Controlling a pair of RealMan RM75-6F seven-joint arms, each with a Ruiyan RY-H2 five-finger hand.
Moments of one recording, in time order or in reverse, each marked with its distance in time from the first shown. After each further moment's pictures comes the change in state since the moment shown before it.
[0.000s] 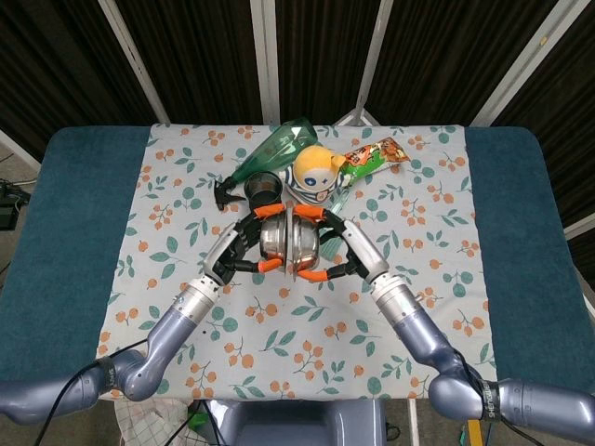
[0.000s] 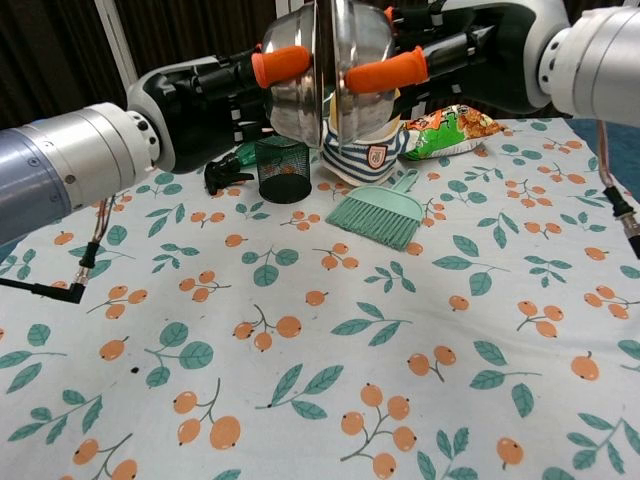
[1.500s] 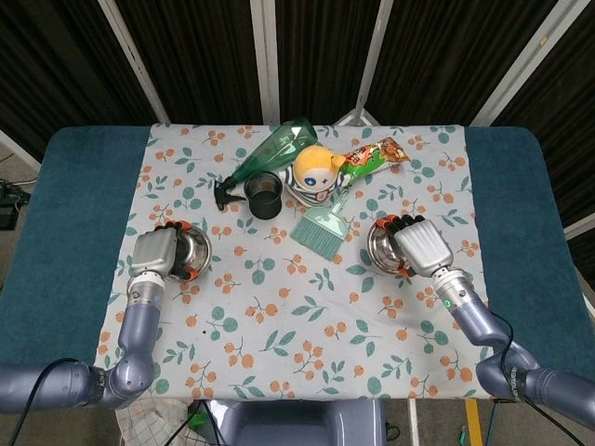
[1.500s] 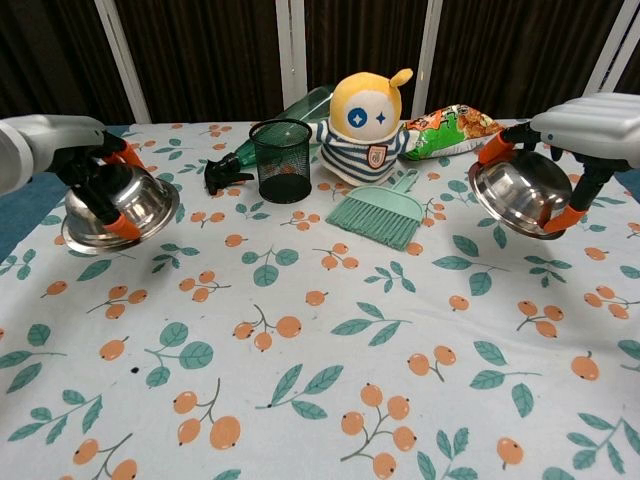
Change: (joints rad) left arm -0.167 0.126 0.111 -0.168 -0.968 0.441 1.734; right arm -0.024 -0.008 -0.292 0.533 -0.347 0.007 -0.675
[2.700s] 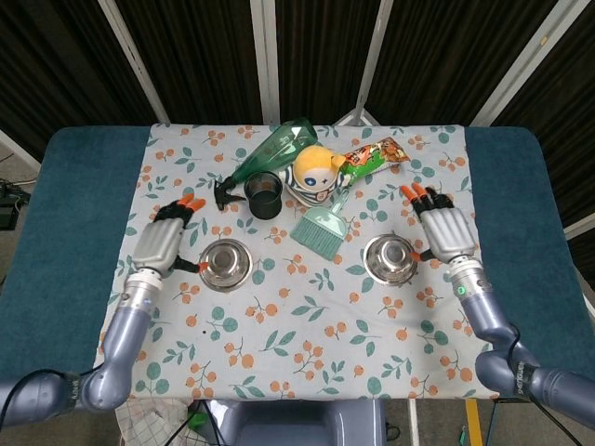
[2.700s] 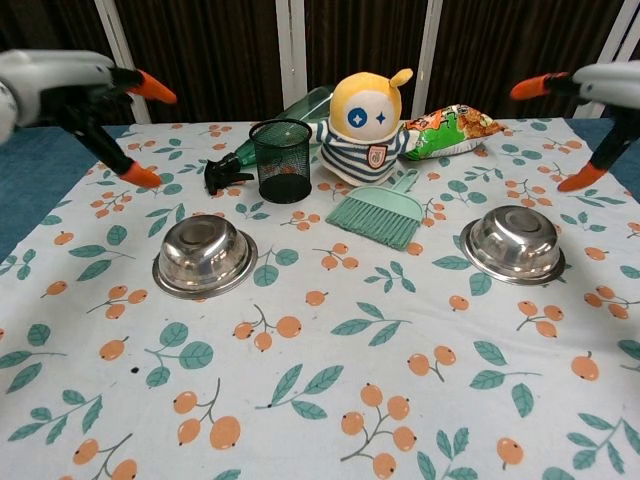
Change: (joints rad) left arm 0.110 0.155 0.001 -0.156 0.332 -0.051 -0.187; right arm -0.036 0.071 0.107 -0.101 0.256 0.051 0.046
